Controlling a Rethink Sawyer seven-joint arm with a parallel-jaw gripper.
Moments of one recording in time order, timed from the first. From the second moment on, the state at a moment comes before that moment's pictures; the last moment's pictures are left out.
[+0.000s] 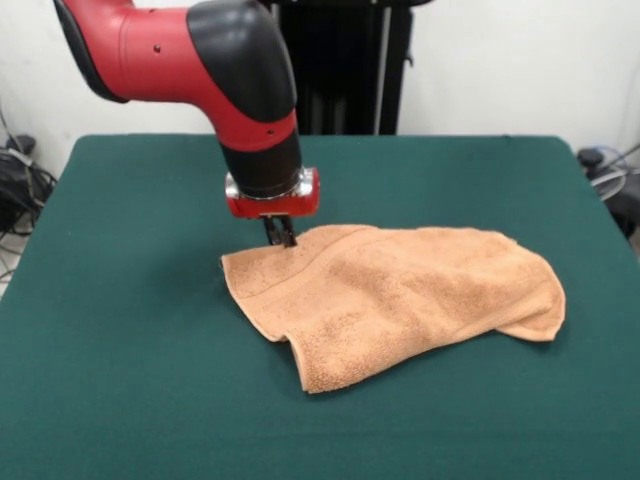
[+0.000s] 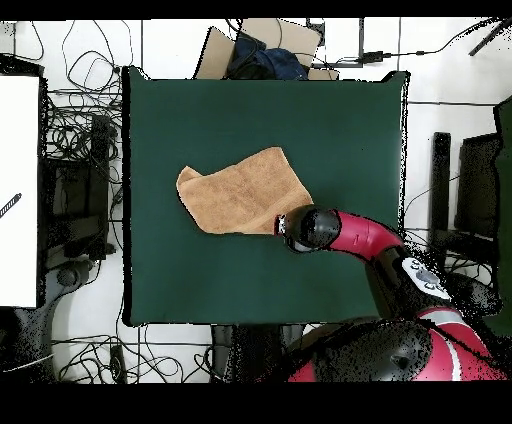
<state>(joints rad) -0.63 -0.40 0.24 1.68 -0.31 0.51 1.57</state>
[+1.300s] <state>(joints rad) -0.68 -0.53 0.24 1.90 -0.31 0.36 1.57</state>
